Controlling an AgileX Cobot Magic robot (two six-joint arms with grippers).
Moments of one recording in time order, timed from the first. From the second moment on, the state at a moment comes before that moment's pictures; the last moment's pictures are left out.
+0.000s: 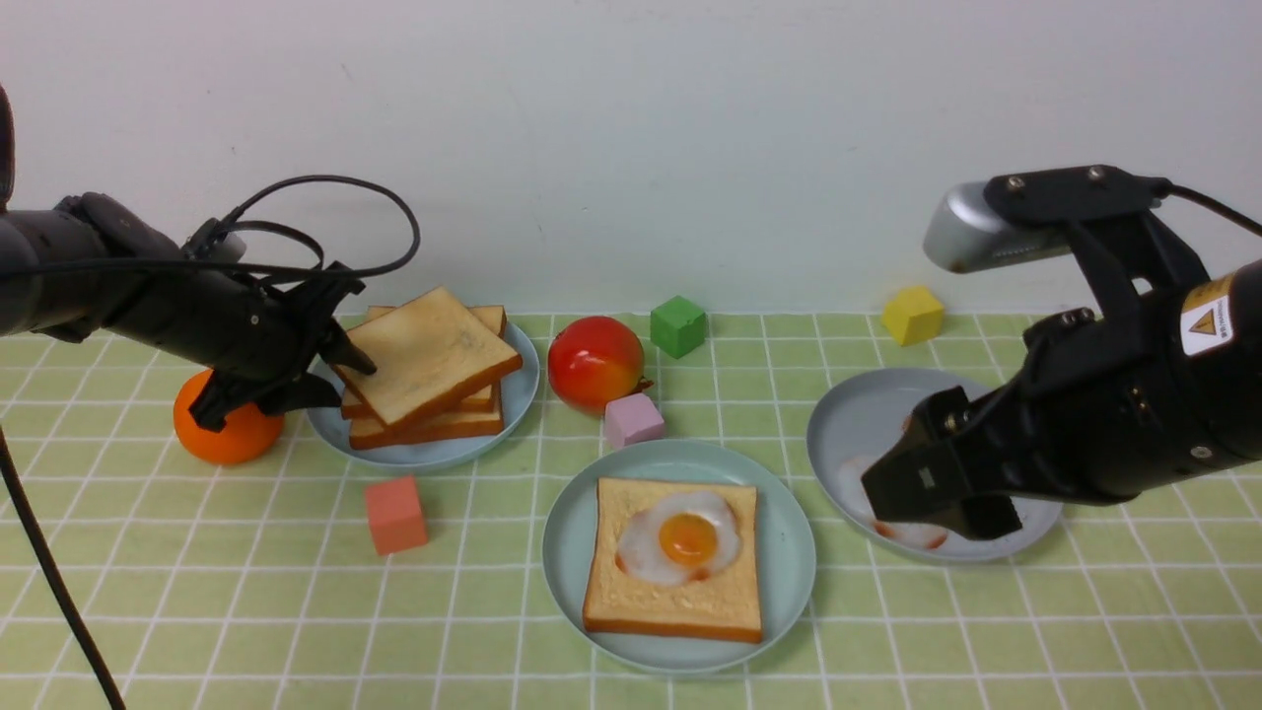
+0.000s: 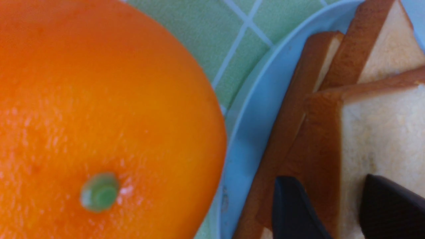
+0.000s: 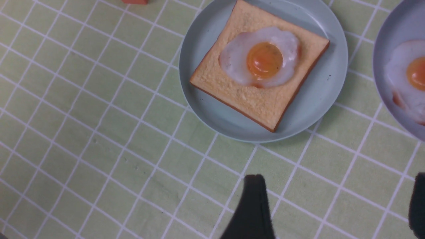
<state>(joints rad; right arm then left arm) 0.48 1.25 -1.08 0.27 0.84 -0.08 0.06 2.09 -1.46 -0.72 0.52 -0.05</state>
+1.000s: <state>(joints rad) 0.48 1.25 -1.08 0.16 0.94 -0.04 0.05 1.87 -1.36 -1.02 0.94 0.52</state>
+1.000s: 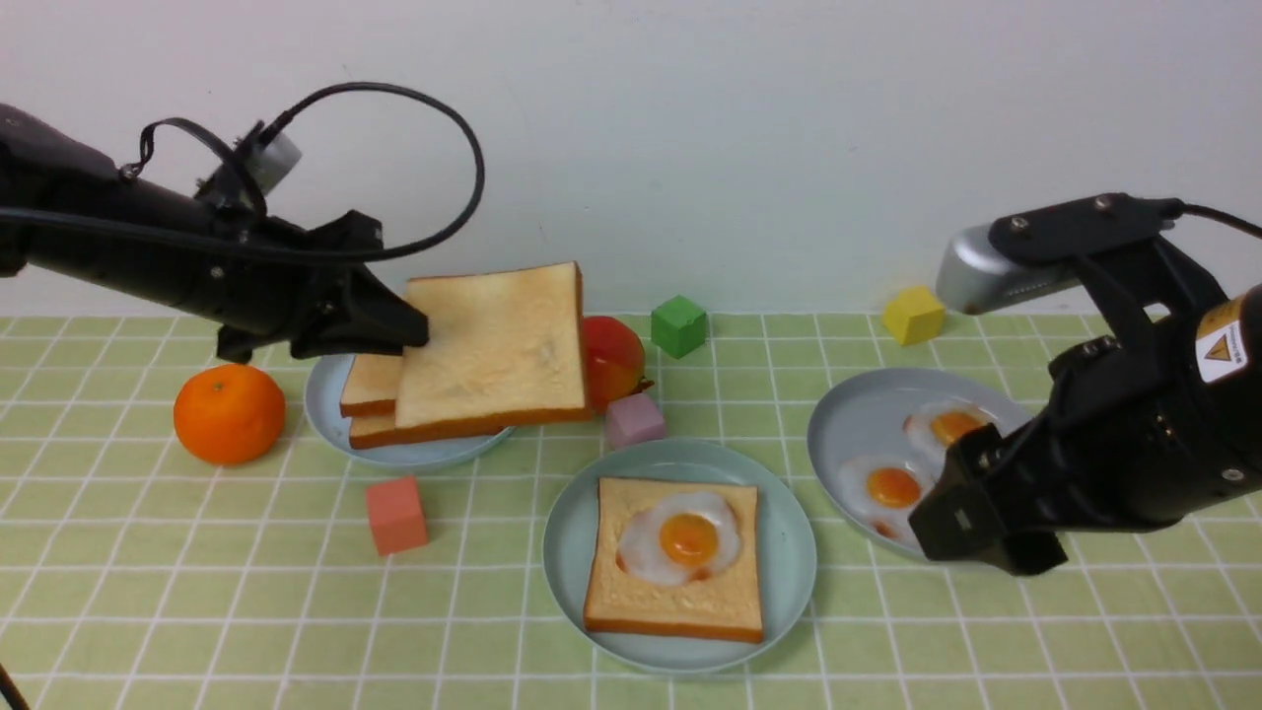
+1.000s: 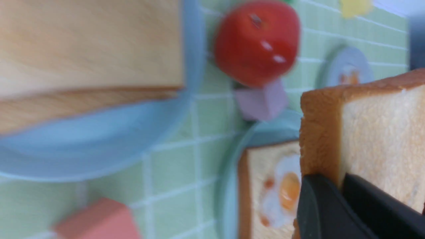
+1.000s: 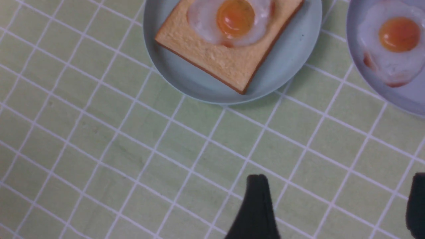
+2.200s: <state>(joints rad) 0.48 1.25 -1.08 0.06 0.93 0.15 -0.25 1.99 -1.22 -1.05 0.70 0.57</state>
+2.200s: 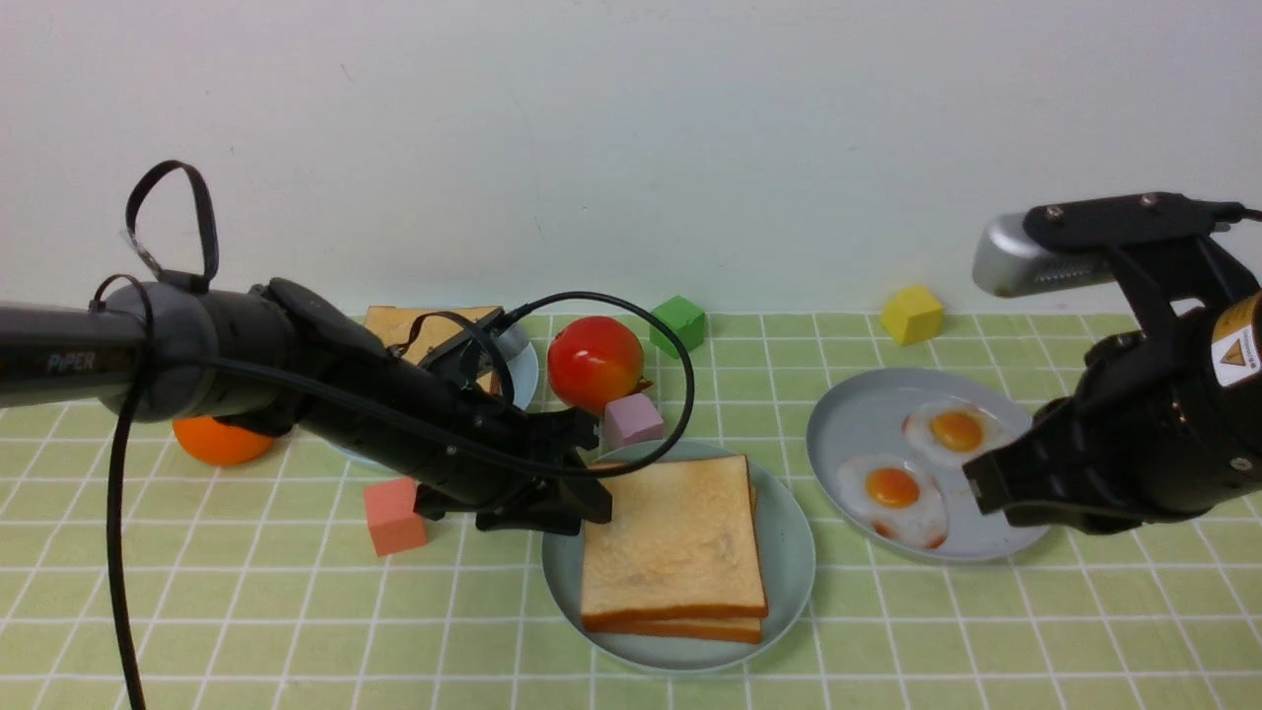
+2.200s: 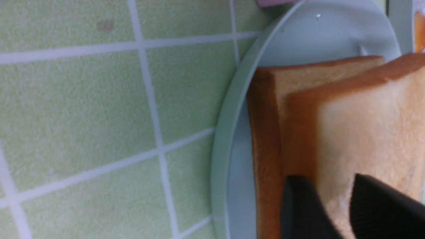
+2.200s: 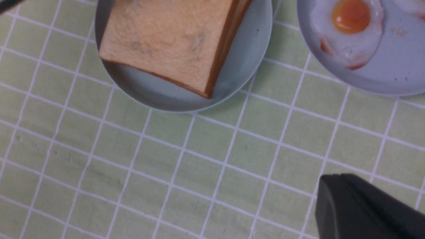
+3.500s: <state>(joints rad) 0.48 0.30 -0.18 -0.09 0.18 0.34 -0.22 0.55 -0.80 -0.72 0.86 0.14</state>
